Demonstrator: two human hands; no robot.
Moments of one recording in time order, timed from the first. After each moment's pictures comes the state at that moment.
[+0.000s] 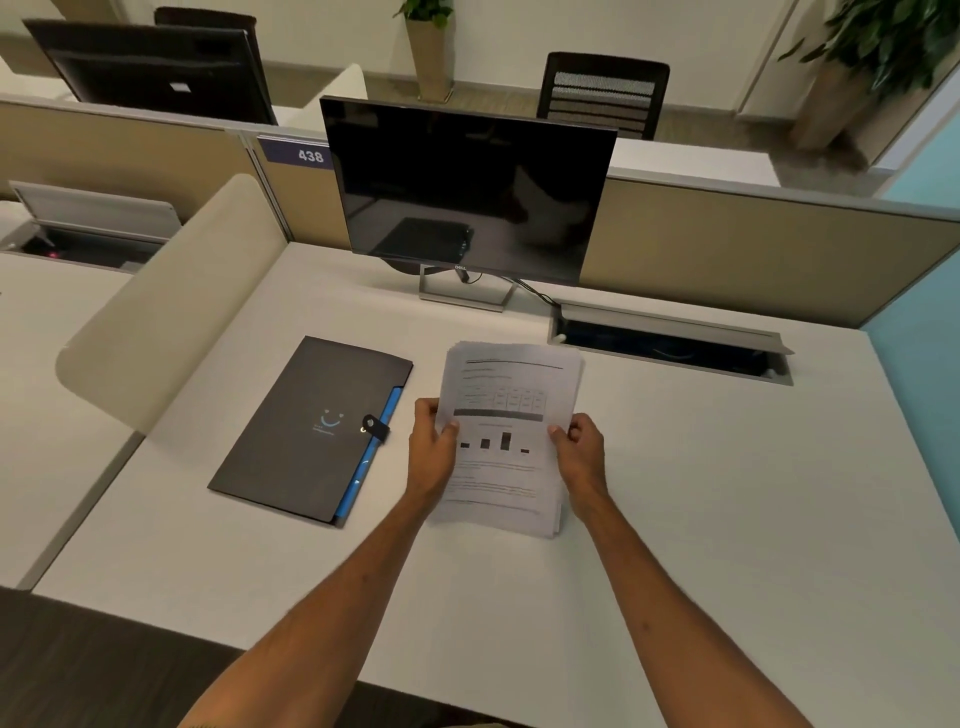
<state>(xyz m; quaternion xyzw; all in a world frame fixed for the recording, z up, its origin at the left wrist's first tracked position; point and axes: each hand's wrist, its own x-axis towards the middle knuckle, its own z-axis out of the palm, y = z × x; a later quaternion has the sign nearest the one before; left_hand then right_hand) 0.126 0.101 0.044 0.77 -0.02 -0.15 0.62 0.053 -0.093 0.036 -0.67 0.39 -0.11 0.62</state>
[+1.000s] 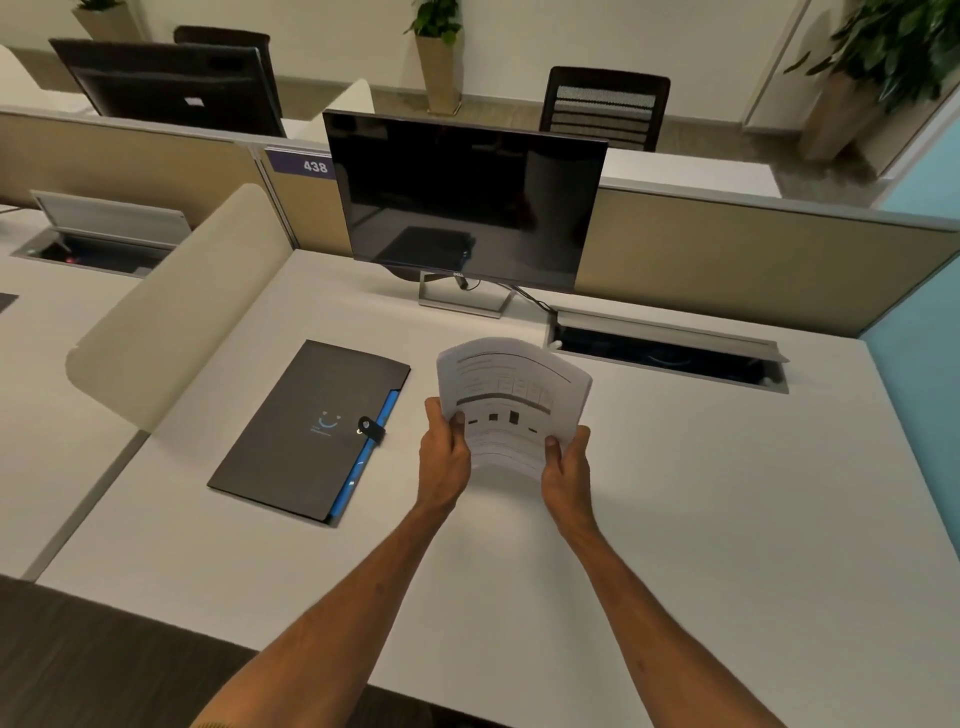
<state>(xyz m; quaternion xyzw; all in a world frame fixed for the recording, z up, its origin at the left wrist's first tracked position) 0.106 0.072 0.053 0.80 -0.06 -0.09 0.59 0.023 -0.080 0.033 -0.75 0.28 -0.16 0.58</state>
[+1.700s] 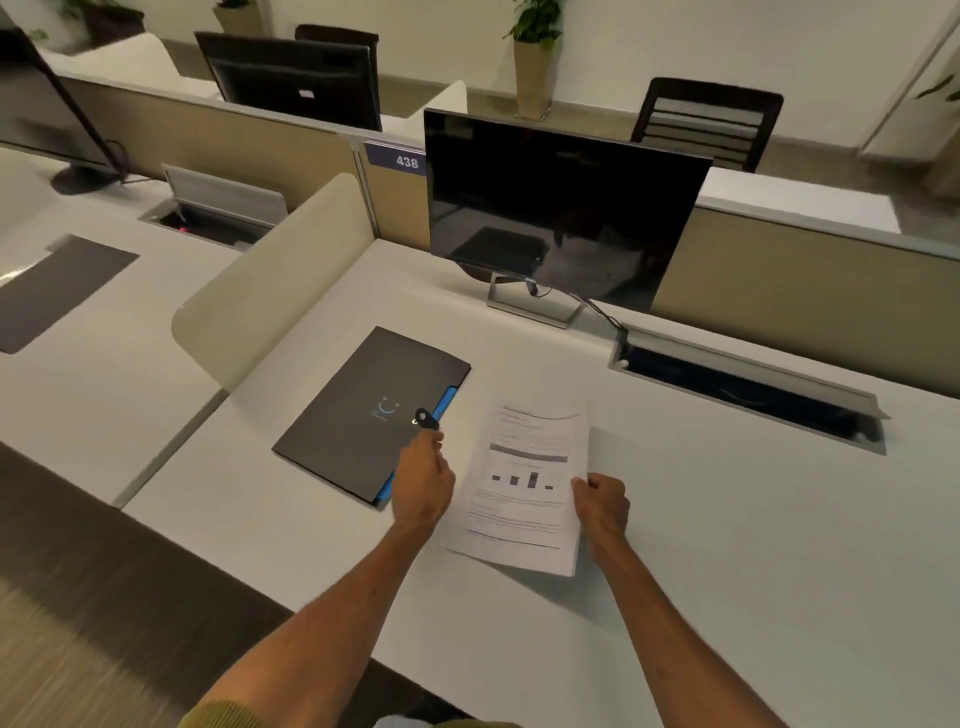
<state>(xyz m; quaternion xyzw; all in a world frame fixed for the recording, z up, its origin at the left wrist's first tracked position) 0.107 0.157 0.034 0.93 0.08 -0.07 0.36 0.044 -0.074 0.011 -0.76 0.43 0.02 0.48</state>
